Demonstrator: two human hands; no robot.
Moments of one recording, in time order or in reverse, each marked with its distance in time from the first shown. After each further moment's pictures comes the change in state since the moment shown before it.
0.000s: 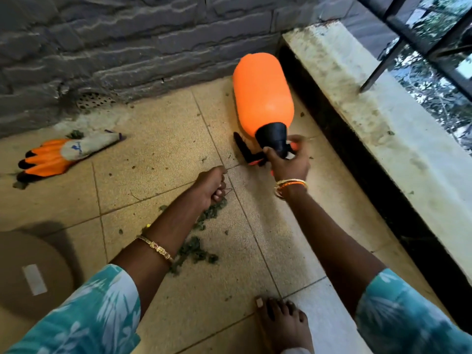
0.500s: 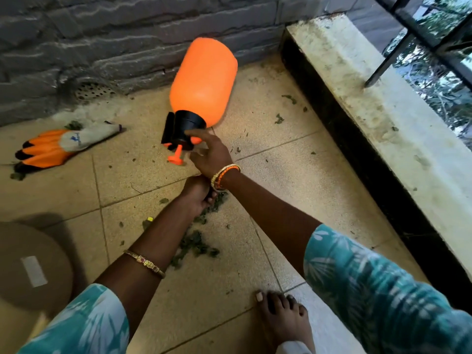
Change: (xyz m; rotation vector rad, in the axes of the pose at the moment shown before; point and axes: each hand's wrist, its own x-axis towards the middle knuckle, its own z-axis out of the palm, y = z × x) left_hand -0.005 -0.025 -0.015 -0.155 0.110 0.054; right_hand -0.053 -0.032 0.104 -0.020 -0.655 -0.291
